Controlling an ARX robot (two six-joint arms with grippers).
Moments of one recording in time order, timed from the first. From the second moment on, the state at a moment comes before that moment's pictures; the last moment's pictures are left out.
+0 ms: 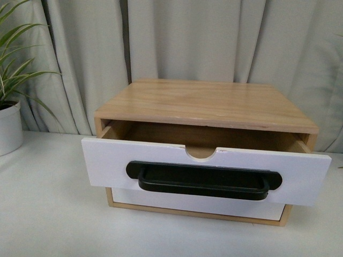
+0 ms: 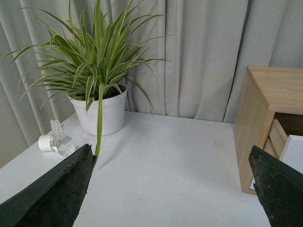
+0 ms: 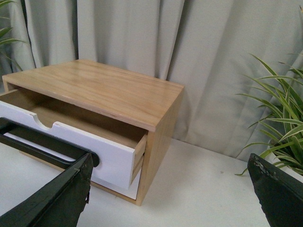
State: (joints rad) left arm 0.04 0.34 0.04 0.39 -0.14 0.07; right arm -0.24 0.31 0.17 0.20 -0.49 -0.15
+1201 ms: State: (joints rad) left arm 0.00 0.00 0.01 0.00 0.00 0.00; right arm 0.00 0.00 0.01 0.00 0.00 -0.01
